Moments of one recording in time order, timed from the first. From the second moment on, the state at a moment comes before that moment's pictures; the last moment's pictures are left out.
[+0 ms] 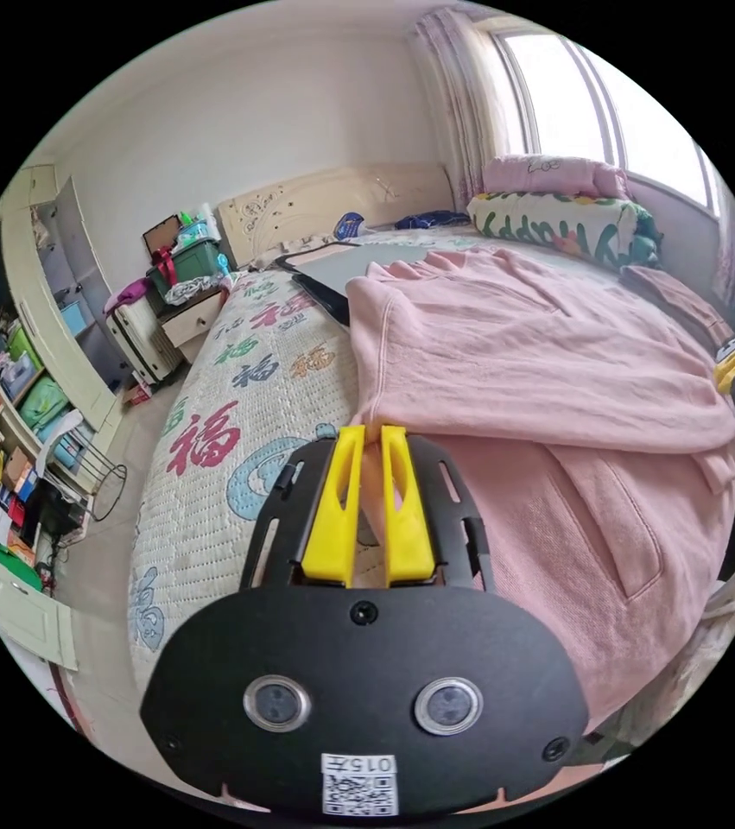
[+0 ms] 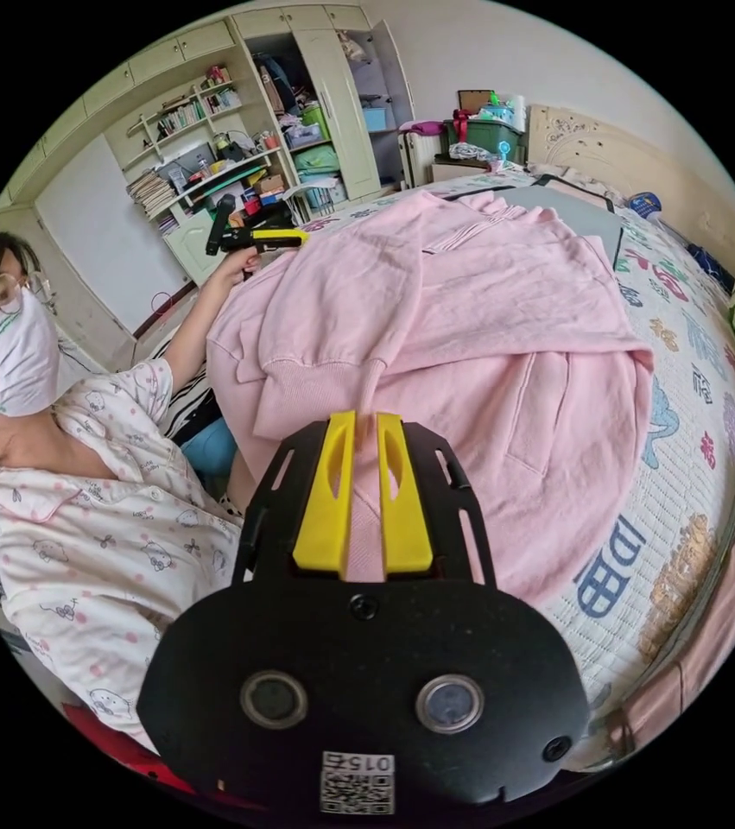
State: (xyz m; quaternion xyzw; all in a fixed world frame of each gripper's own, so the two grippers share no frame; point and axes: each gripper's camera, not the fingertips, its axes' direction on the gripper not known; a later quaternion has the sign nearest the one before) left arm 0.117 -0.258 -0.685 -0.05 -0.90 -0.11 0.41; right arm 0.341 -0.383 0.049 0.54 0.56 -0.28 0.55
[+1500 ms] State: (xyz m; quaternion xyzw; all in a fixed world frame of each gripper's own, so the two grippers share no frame) left arm -0.096 -0.402 -0.844 -0.07 -0.94 -0.12 0.33; right arm 0.124 -0.588 -0.256 0.64 0.65 -0.16 0.37
